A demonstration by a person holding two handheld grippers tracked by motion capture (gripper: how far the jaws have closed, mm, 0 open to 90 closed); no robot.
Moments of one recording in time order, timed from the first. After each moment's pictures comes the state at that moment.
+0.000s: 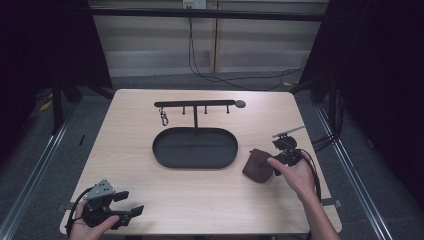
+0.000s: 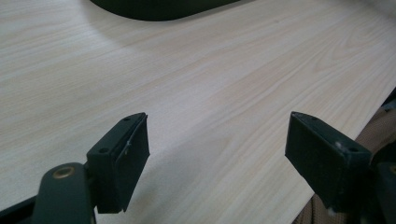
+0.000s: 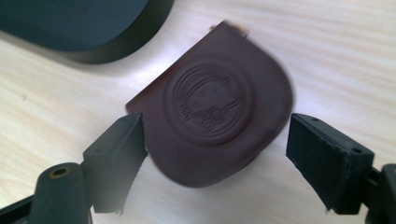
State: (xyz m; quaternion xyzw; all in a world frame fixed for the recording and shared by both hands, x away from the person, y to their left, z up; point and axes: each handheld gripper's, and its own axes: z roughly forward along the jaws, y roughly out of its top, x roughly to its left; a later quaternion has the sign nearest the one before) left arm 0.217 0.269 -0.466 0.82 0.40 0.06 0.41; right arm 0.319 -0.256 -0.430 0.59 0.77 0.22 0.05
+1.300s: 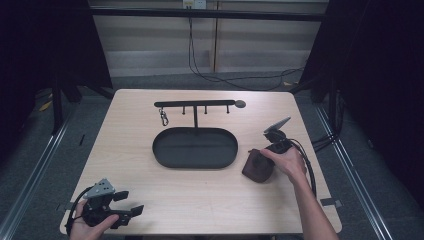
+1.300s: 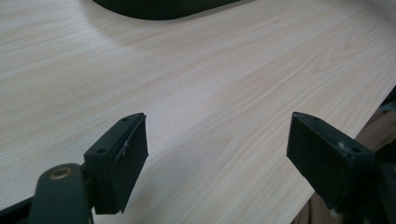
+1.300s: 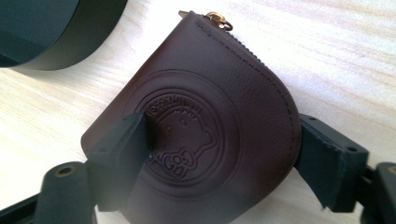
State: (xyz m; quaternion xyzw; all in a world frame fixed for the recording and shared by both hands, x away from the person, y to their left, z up) left arm 0.218 0.269 -0.466 0.82 0.40 0.05 0.41; right arm 0.375 -0.254 -0.465 0.61 0.78 0.15 -0.05
